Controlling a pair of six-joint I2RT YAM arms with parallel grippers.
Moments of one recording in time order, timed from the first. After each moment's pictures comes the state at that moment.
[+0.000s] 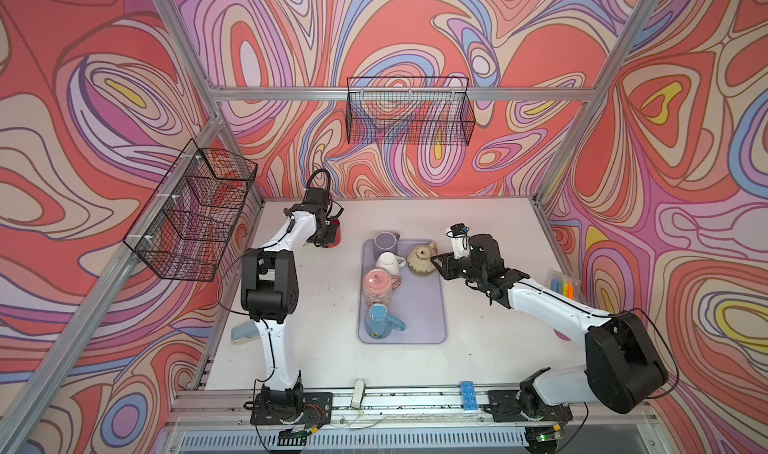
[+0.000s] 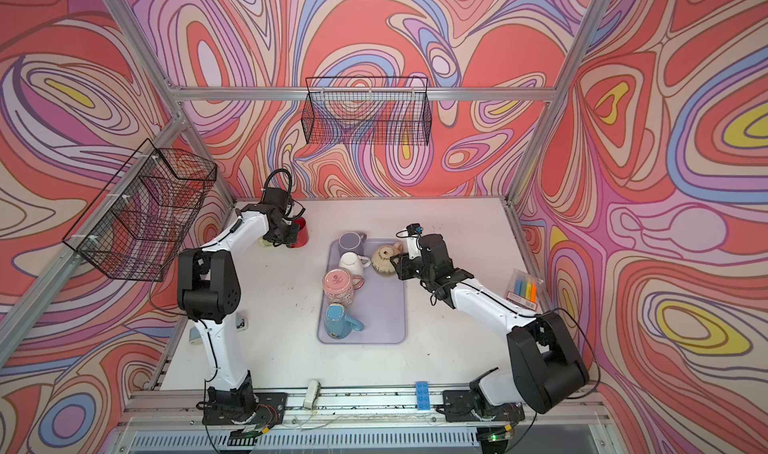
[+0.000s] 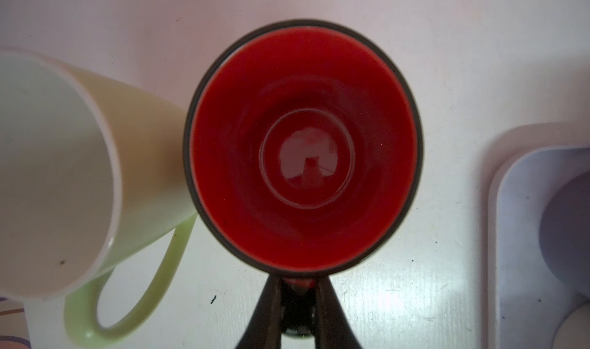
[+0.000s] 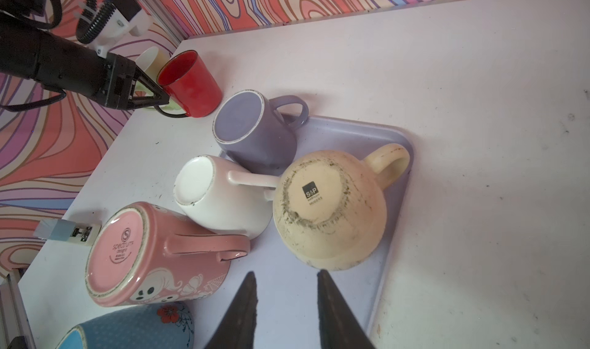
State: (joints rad) left arm -0.09 2.04 1.68 -0.76 -0.10 0.00; right arm 0.43 1.41 0.82 0.03 -0.25 0.32
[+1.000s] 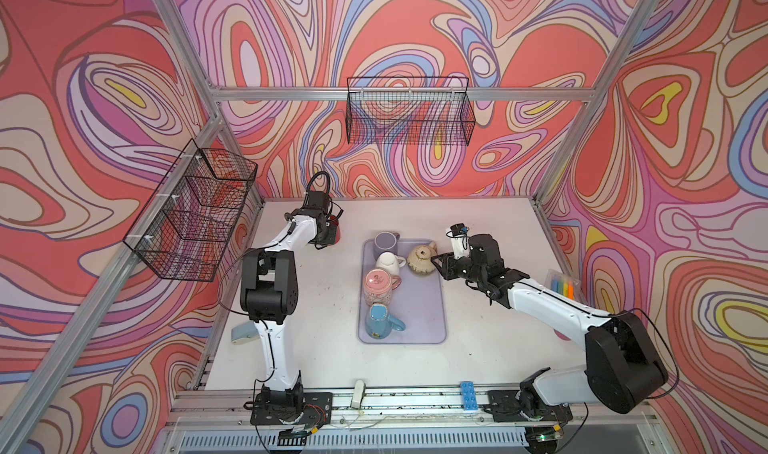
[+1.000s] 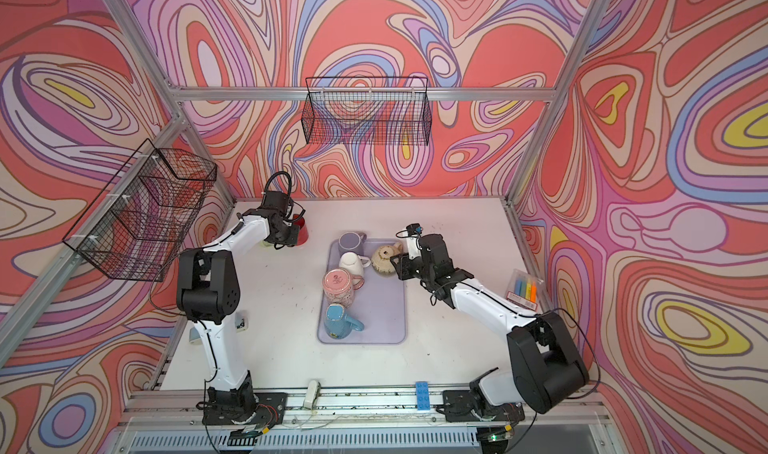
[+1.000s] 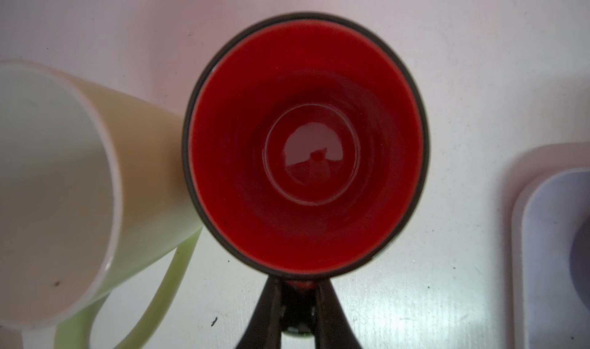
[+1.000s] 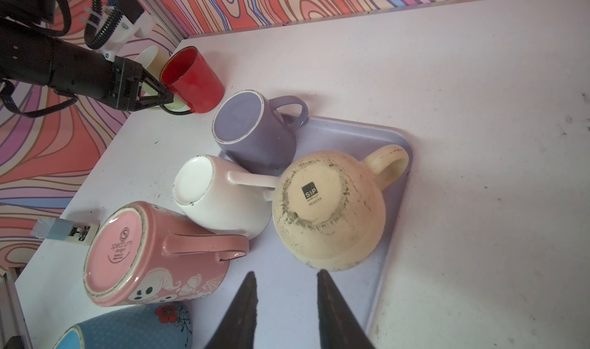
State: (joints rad) left arm -0.09 2.04 1.61 -0.66 -0.13 0.00; right arm 0.43 1.41 0.82 0.03 -0.25 0.31
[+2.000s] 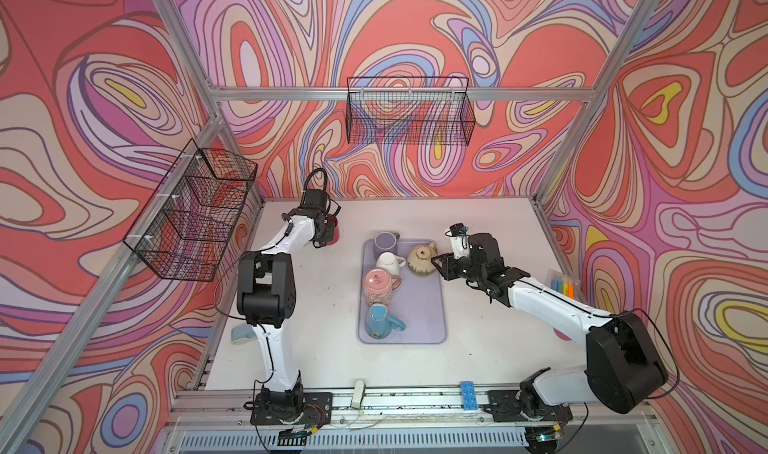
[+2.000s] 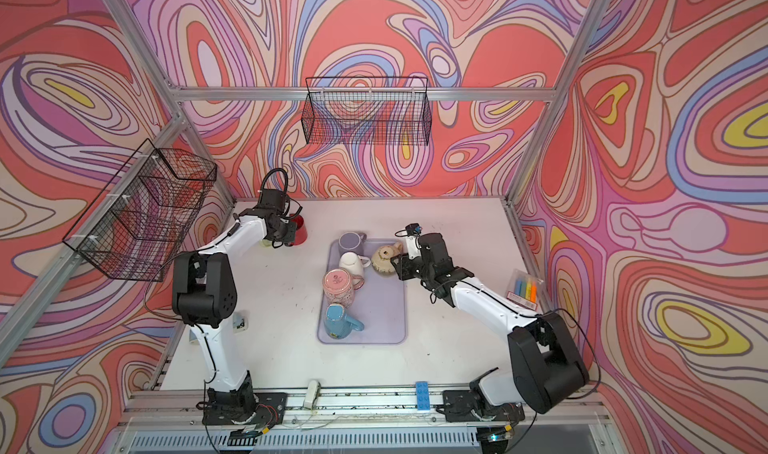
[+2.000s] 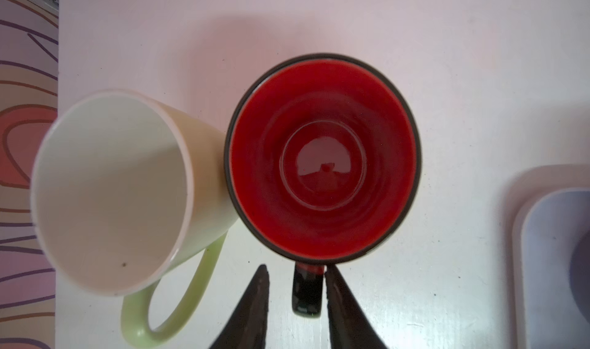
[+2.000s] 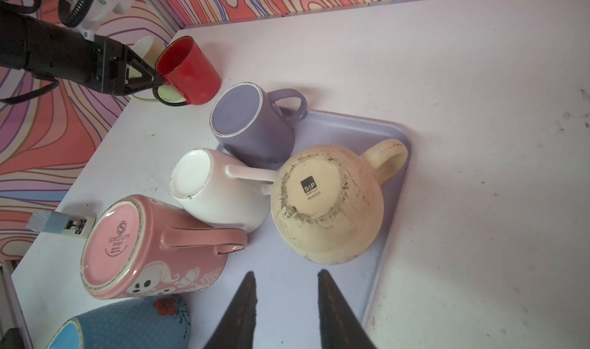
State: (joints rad) left arm -0.08 1.99 1.59 -0.62 -0.16 0.00; right arm 0.43 1.41 0.84 -0.02 -0.25 0.29
